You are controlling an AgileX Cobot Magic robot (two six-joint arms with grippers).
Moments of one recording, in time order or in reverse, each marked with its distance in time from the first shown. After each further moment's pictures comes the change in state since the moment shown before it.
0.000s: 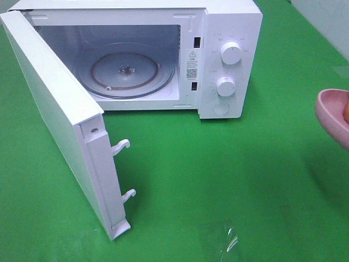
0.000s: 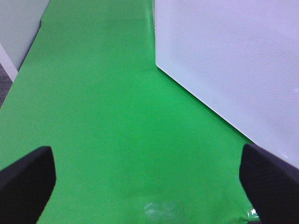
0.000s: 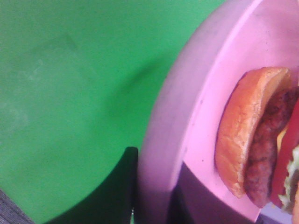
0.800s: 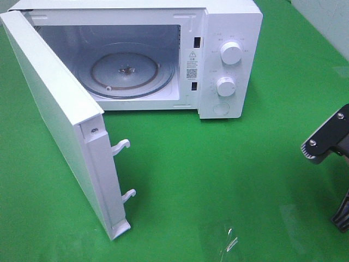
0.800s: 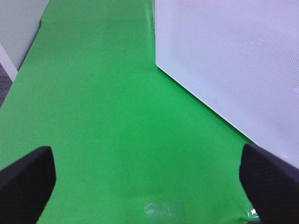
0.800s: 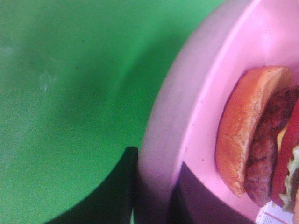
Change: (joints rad) left arm 0.000 0.000 0.000 0.000 0.000 0.000; right arm 0.000 0.450 -0.005 -0.200 0.005 0.760
